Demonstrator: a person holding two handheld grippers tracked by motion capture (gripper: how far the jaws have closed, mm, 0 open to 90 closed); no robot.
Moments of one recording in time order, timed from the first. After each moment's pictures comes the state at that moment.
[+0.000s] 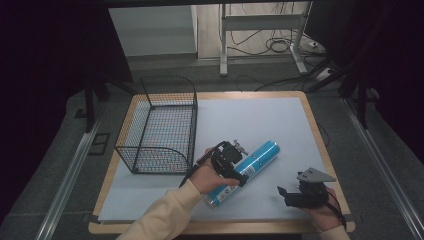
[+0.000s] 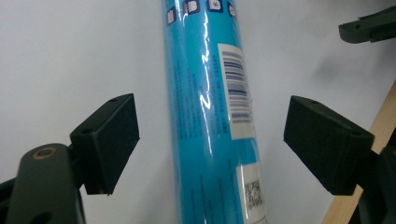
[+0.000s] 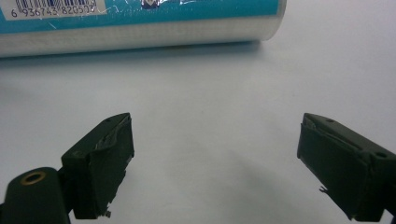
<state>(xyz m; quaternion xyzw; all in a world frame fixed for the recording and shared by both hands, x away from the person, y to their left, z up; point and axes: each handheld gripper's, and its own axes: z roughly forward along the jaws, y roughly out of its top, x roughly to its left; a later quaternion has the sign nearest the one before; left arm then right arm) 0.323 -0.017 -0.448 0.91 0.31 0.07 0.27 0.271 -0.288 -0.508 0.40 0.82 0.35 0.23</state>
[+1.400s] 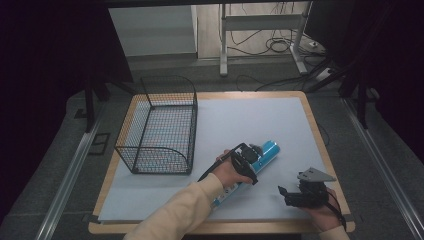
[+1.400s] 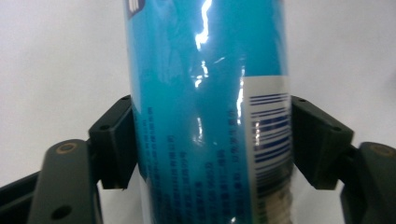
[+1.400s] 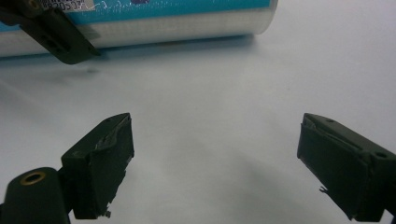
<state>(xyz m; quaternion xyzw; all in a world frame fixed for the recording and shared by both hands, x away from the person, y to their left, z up) 0.361 -0.071 -0.496 0.93 0.33 0.03 0.16 0.272 -0.289 -0.510 0.41 0.81 0.34 0.23</state>
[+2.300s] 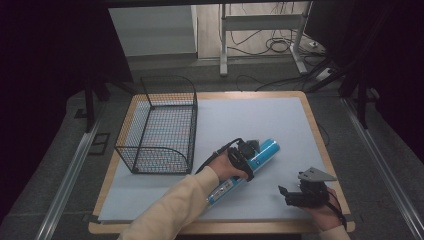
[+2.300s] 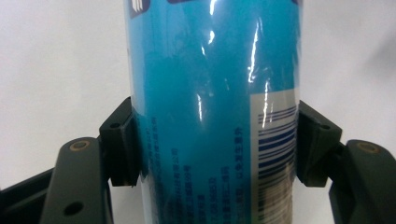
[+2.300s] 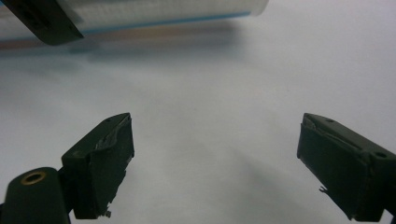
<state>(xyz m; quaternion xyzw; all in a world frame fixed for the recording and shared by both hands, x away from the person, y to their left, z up) 0.371 -0.060 -0.481 0.94 0.32 -0.01 0.14 0.273 -0.291 -0.510 0.41 0.81 0.35 0.23</state>
